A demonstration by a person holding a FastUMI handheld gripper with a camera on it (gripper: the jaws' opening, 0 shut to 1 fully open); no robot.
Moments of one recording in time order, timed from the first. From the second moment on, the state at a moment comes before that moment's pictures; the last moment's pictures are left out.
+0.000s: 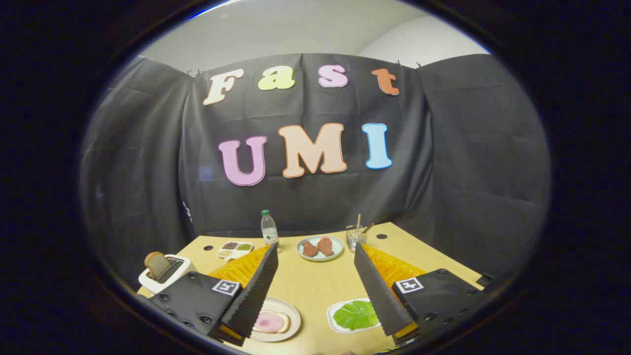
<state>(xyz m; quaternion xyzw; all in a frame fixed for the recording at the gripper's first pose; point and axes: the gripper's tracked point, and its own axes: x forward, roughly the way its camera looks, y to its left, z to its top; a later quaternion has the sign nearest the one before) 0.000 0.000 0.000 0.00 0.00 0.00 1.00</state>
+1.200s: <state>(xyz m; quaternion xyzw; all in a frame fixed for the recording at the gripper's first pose) 0.026 -0.104 -0.083 -0.07 0.14 0.07 0.98</state>
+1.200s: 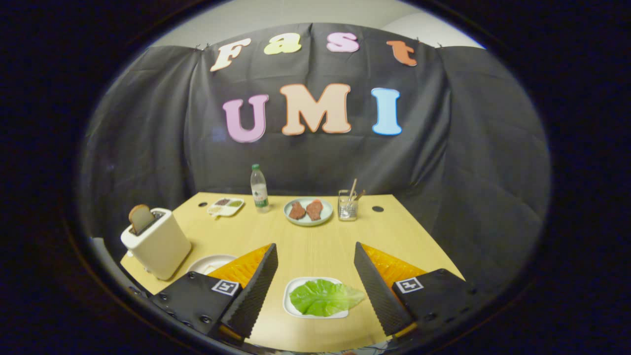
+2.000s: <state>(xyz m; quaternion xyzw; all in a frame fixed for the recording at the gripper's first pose) 0.078 -0.187 -0.236 -0.08 0.43 0.22 0.87</state>
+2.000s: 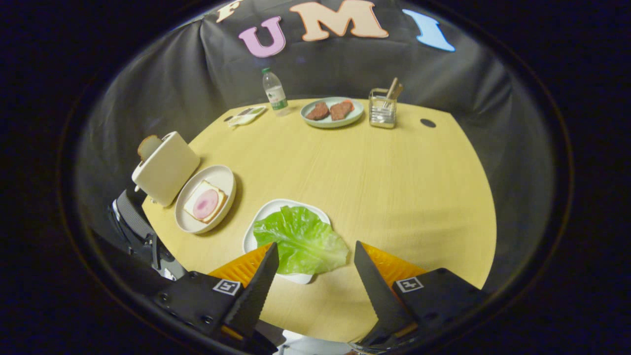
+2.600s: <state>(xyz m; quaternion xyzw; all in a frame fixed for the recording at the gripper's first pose) 0.087 -0.194 -0.297 0.05 0.55 0.21 0.81</state>
